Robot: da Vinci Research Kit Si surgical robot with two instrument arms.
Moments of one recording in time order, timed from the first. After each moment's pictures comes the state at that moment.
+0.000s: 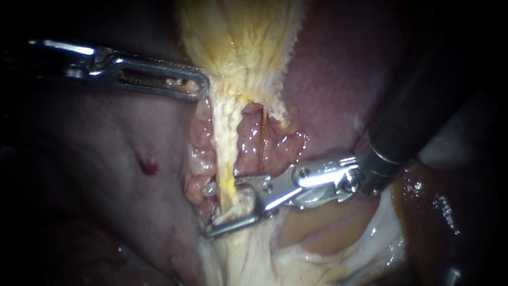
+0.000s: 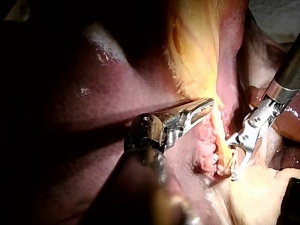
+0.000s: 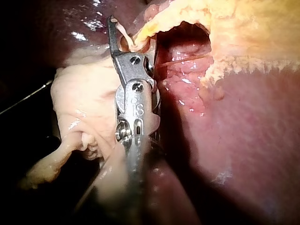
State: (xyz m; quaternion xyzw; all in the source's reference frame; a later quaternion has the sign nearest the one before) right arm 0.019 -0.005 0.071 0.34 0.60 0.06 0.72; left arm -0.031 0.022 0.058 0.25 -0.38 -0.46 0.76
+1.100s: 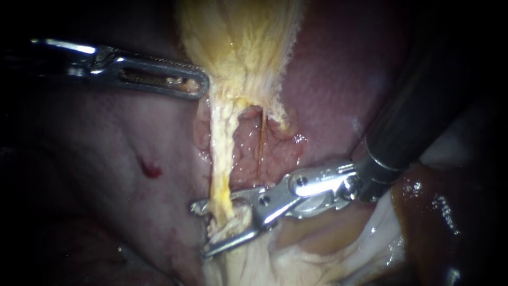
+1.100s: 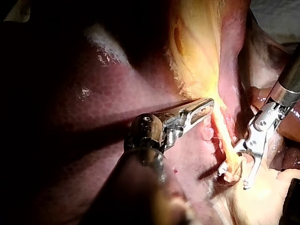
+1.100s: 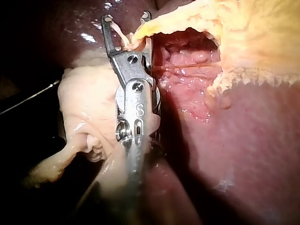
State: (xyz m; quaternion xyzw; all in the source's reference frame) right arm 0.020 -0.006 0.069 0.38 0.62 0.01 0.69; left arm -0.031 0.022 0.058 0.25 -0.38 -0.46 0.76
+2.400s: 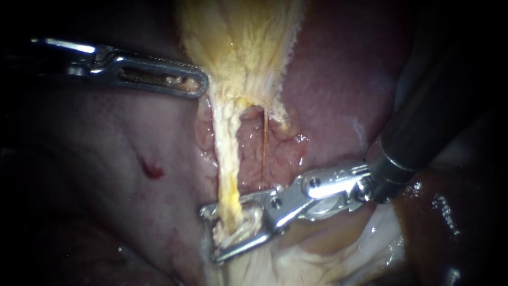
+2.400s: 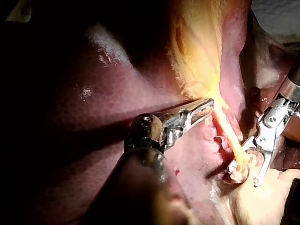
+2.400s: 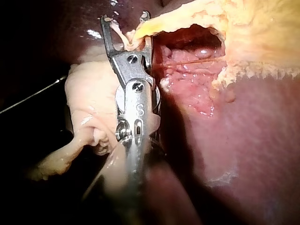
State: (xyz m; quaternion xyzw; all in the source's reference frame) right arm 0.018 -0.006 0.067 0.39 0.62 0.01 0.68; left arm -0.031 0.022 0.058 0.25 -0.38 -0.46 0.76
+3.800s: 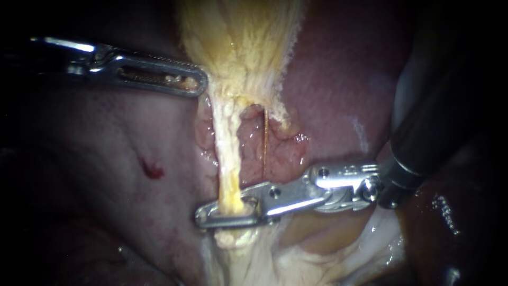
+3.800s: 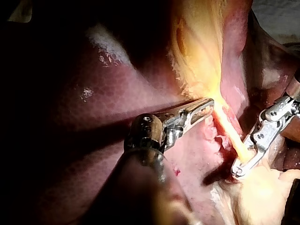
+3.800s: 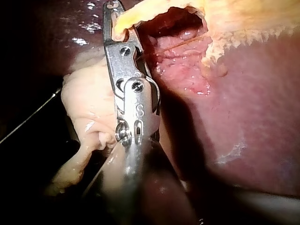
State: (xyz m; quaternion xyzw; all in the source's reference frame) right arm 0.017 -0.005 0.068 0.41 0.60 0.06 0.68; left arm -0.031 0.022 0.058 0.25 -0.38 -0.46 0.76
